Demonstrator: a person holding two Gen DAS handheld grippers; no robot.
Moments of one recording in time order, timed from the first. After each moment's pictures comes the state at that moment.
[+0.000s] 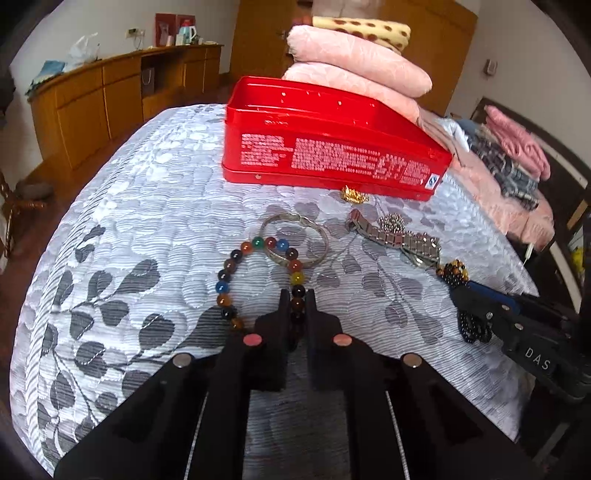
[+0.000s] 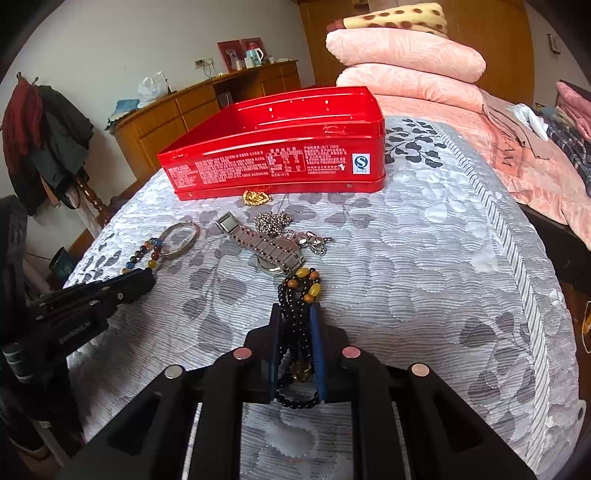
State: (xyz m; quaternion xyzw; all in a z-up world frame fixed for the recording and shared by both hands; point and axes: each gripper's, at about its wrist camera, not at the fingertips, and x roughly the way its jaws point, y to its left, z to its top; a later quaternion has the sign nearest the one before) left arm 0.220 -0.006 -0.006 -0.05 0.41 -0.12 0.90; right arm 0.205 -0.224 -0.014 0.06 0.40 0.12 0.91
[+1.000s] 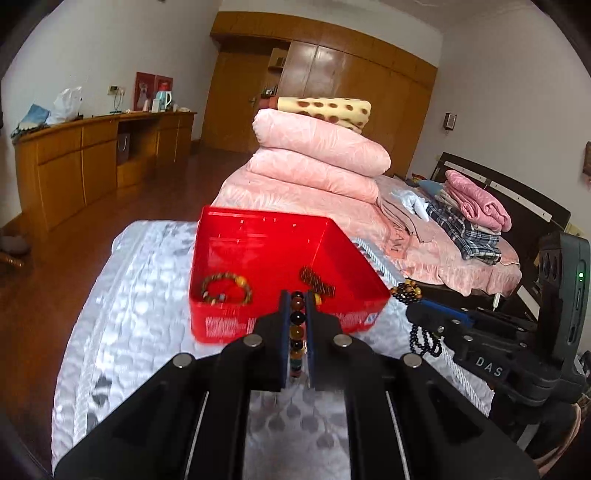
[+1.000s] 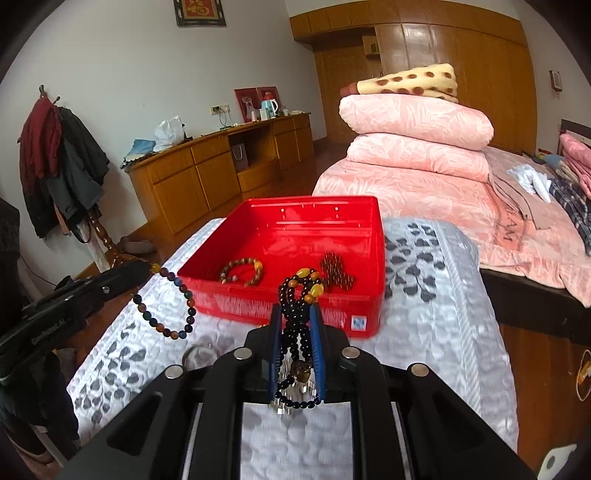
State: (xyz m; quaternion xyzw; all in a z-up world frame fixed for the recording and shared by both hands) left arm 0.253 -0.019 0.107 -0.07 0.27 -0.18 0.94; right arm 0.263 -0.227 0.083 0.05 0.31 0.13 0.94
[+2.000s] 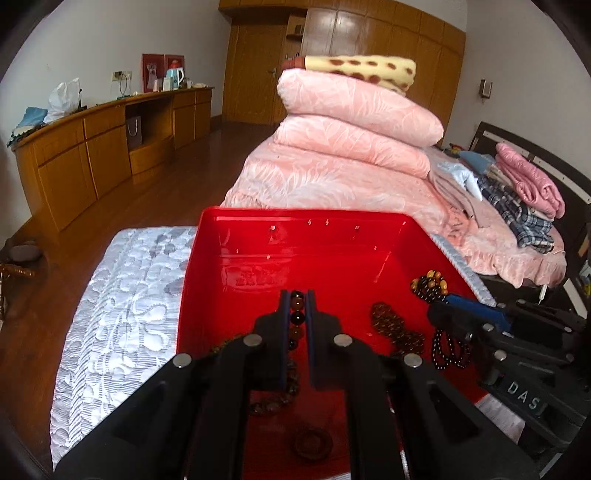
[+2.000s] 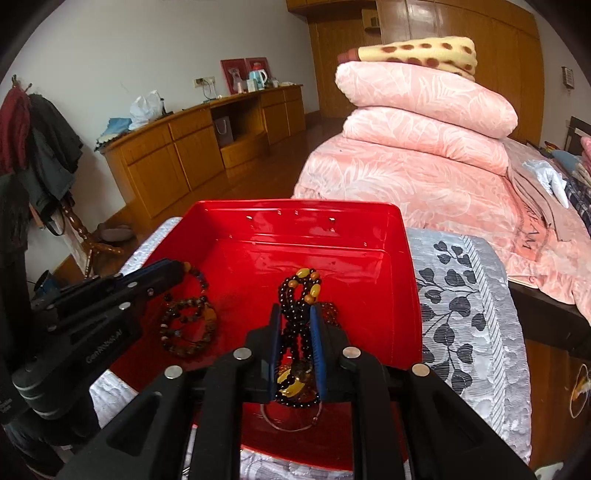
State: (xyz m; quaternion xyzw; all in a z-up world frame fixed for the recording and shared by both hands) left arm 0.419 -0.039 0.057 -0.02 0.34 -0.13 0.93; right arm 0.400 -0.207 0.052 0.03 0.36 0.11 0.93
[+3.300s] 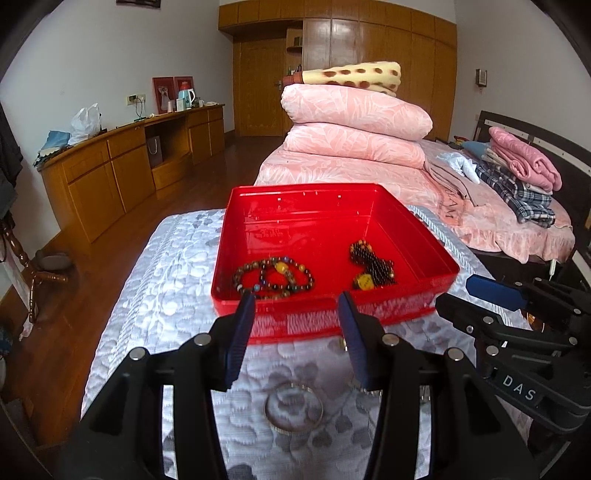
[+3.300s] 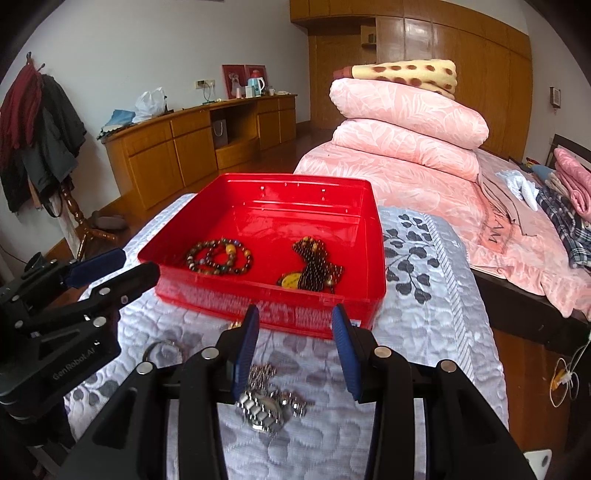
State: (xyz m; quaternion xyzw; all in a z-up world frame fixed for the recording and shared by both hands) left arm 0.283 -0.040 0.077 0.03 0.31 -0.09 0.95; right arm 0.275 -0.202 0.060 -0.01 0.34 0.08 0.94
